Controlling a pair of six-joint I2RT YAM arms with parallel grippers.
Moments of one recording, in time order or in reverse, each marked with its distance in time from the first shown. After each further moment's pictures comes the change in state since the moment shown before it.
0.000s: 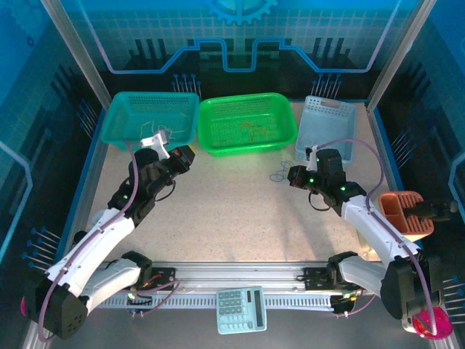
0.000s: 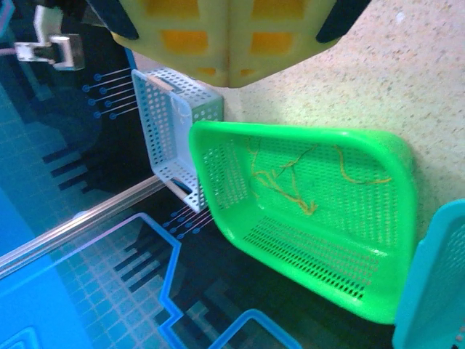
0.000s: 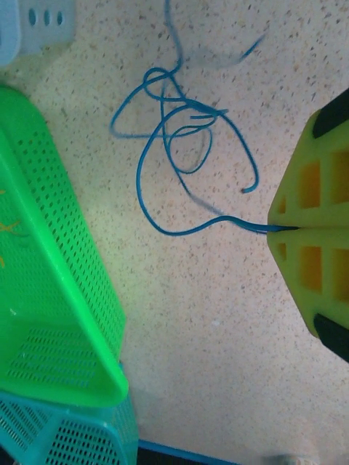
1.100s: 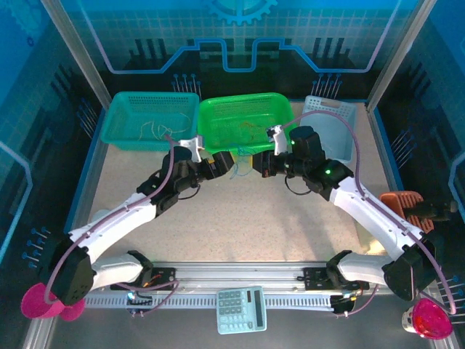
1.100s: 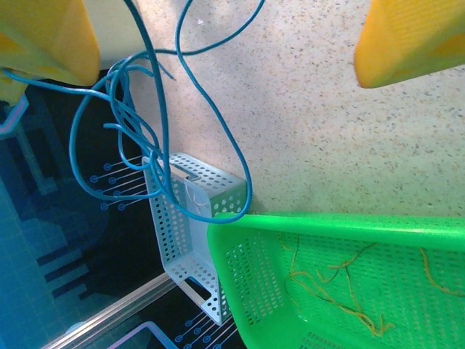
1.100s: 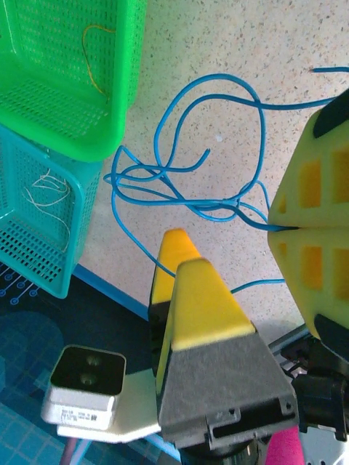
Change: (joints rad) left arm -0.179 0.256 0.053 0.083 0.083 -0.022; right arm 0.296 0.130 0.363 -0.060 -0.139 -0.075
